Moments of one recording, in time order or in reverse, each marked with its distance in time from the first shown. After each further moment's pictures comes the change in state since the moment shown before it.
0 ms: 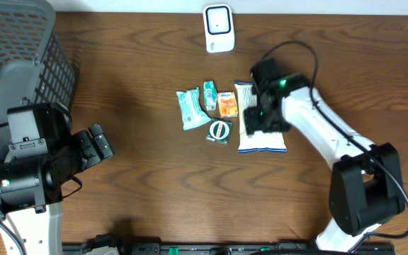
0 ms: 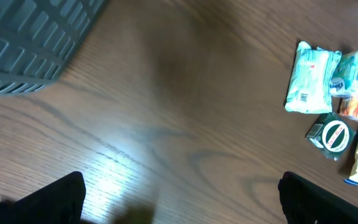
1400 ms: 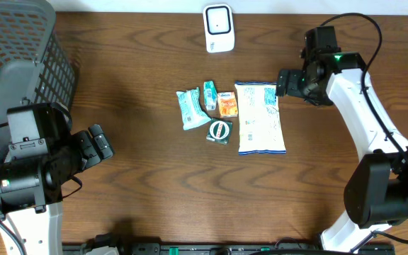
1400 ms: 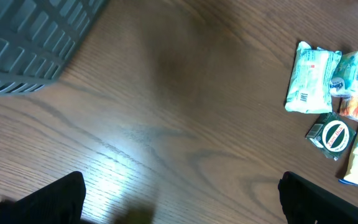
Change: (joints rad) left arm 0.000 0.000 0.000 0.000 0.000 0.000; right arm -0.274 0.000 0.196 0.026 0.042 0.021
